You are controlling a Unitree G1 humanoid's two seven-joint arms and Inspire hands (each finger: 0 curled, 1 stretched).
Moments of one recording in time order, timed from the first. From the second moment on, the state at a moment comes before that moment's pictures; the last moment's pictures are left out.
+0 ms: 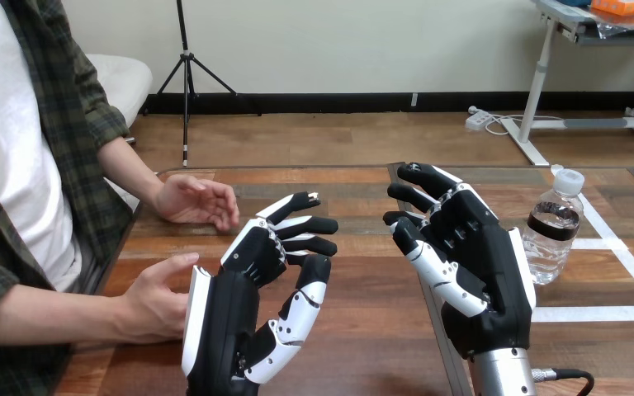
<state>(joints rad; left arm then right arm) 0.21 -0.05 -0.22 0.28 0.16 -0.98 0.12 0.01 0.06 0.03 0.35 0.27 -0.66 0.26</state>
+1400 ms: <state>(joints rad) 0.21 -0.05 -0.22 0.29 0.15 -0.98 0.10 -0.09 0.04 -0.11 0.34 -0.01 -1.03 0.05</state>
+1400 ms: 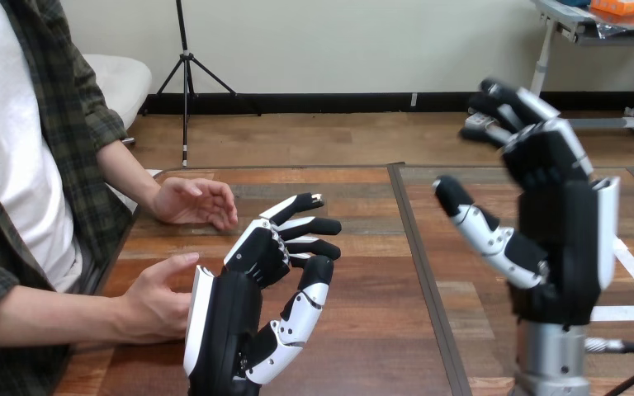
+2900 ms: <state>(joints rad) 0.21 -0.05 -0.22 0.29 0.12 -0.98 0.09 -0.20 -0.15 -0.28 0.47 -0.53 -0.93 -0.52</state>
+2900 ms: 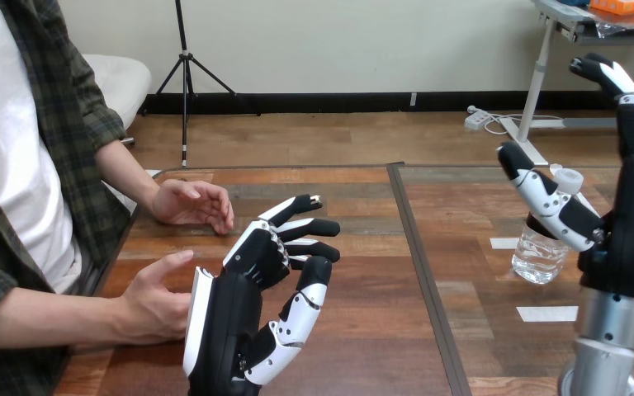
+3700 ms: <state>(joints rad) 0.21 -0.05 -0.22 0.30 0.13 -0.98 0.08 -0.24 -0.29 -0.22 0.52 -0.60 -0.75 -0.65</state>
